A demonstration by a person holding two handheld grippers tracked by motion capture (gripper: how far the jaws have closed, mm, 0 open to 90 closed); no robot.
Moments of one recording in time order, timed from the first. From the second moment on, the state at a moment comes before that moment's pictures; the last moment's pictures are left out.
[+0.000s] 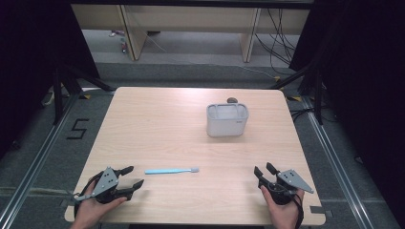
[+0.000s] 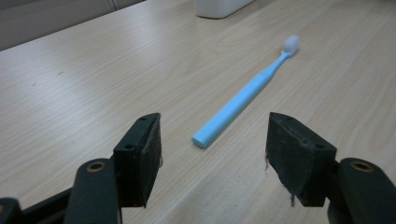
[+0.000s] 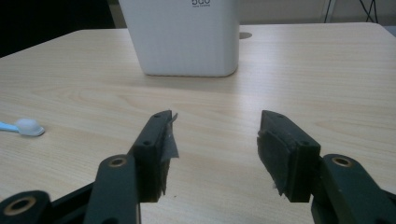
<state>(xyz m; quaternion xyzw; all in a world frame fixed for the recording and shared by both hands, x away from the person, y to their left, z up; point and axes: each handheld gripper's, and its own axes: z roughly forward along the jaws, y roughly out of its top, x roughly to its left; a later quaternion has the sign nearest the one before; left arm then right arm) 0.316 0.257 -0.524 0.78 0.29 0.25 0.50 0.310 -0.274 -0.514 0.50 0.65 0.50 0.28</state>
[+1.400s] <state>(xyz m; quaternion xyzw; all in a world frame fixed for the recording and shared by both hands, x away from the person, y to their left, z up) 0.413 0.164 -0.447 0.98 0.09 0.08 0.14 0.319 -0.272 -0.515 0.49 0.67 0.48 0.26</state>
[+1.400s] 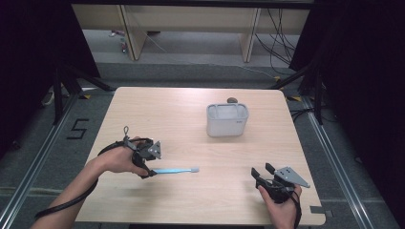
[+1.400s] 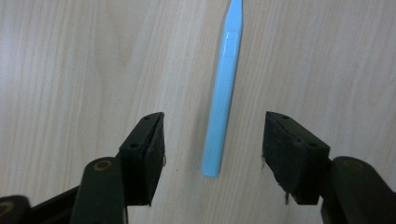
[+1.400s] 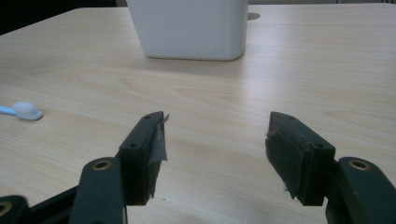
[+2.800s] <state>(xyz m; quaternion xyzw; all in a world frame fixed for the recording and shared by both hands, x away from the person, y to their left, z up) 0.437 0.103 -0.463 1.00 0.00 0.01 0.02 0.319 -0.273 -0.514 0.50 0.67 0.48 0.26</state>
